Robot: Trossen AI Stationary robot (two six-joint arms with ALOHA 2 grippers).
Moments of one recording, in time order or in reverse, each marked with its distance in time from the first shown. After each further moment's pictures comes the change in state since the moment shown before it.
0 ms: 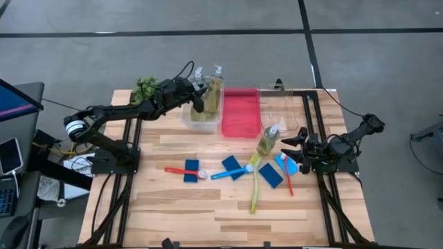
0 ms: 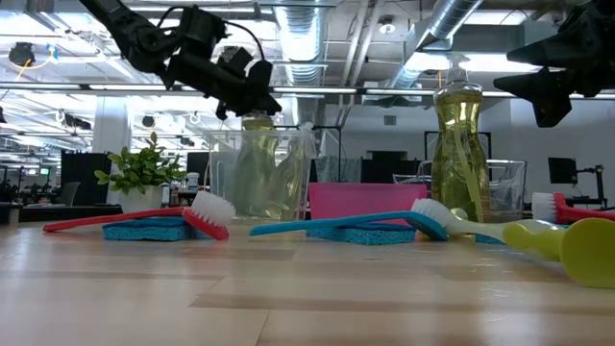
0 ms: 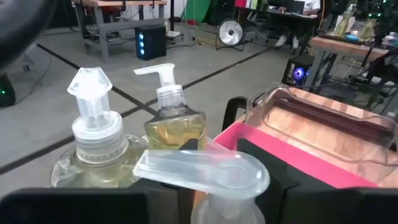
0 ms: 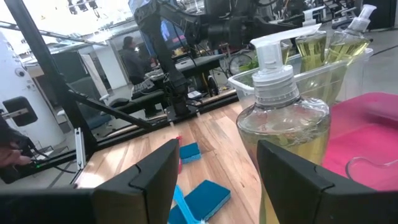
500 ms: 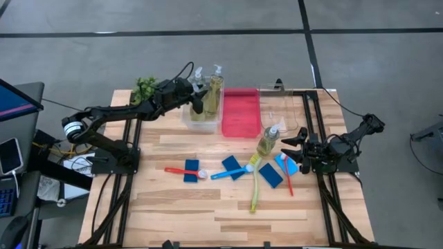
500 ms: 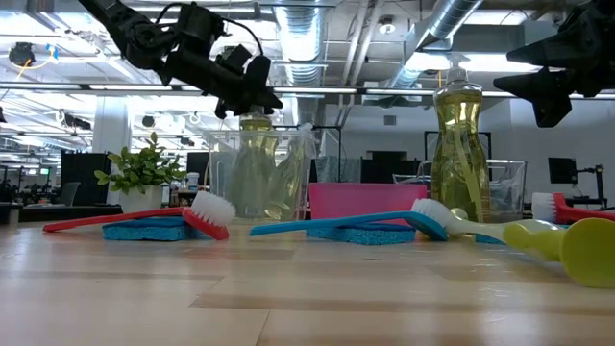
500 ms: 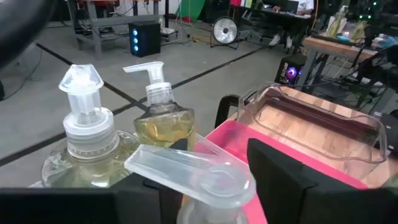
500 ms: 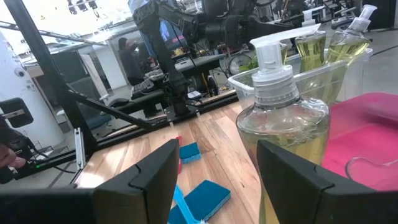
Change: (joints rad) left arm -0.009 -0.025 -0.003 -0.037 0.018 -0.022; right arm 0.000 0.000 0.000 0.000 0.000 0.000
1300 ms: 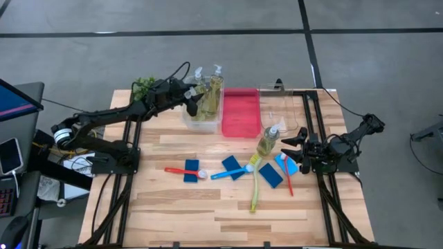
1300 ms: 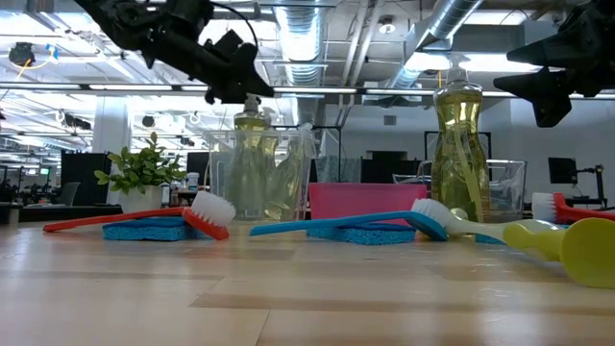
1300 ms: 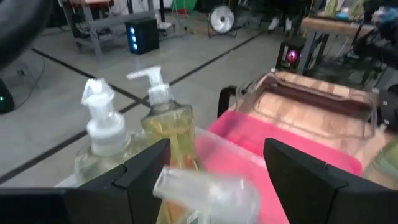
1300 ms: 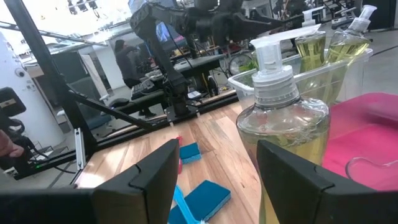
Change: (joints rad) left arm -0.013 -0.148 0.000 -0.197 0.000 0.092; right arm 0.000 0.000 0.000 0.001 0.000 0.000
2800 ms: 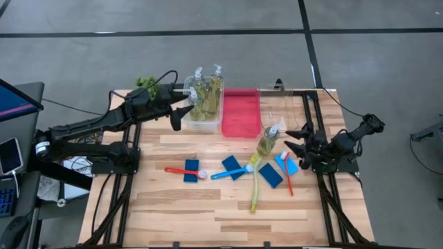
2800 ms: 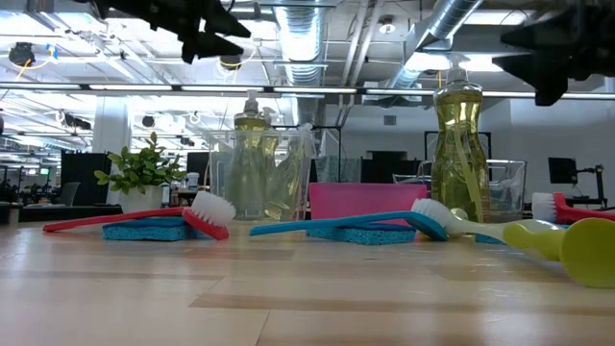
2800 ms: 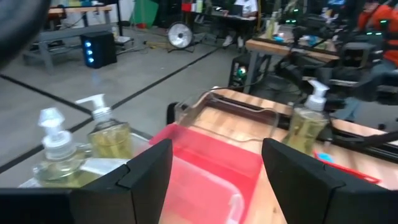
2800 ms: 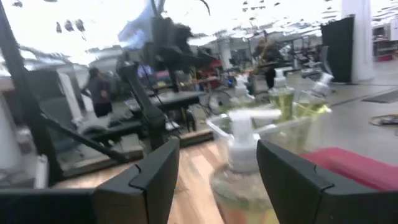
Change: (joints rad) left arm -0.182 -0.336 0.000 -0.258 0.001 -0.073; right arm 0.000 0.000 0.000 0.188 0.102 -0.272
